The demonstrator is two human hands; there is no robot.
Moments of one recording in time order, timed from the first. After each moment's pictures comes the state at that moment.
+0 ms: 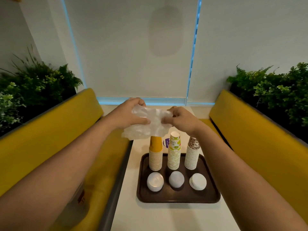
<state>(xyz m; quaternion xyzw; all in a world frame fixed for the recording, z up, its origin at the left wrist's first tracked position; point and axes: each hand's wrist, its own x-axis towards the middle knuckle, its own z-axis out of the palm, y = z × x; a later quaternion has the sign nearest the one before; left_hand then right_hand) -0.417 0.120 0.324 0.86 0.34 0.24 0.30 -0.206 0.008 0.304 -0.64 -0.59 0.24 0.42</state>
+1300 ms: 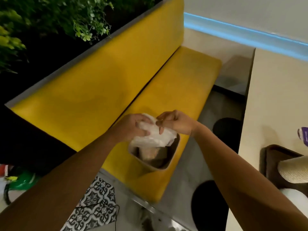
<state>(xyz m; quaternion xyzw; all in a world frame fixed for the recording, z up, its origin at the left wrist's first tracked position) -0.836 0.372 0.010 0.68 0.52 0.21 0.47 -0.591 0.380 0.036 -0.50 -0.69 0.51 0.13</state>
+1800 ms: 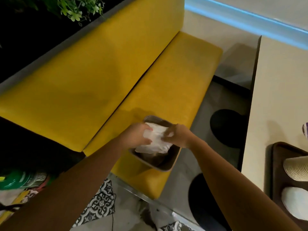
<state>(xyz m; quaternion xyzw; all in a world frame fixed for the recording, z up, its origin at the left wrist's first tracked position) -0.831 0.389 -0.062 0.74 0.55 -0.02 0.38 -0.603 0.381 -0.069 -0.64 -0.67 0.38 -0.04</state>
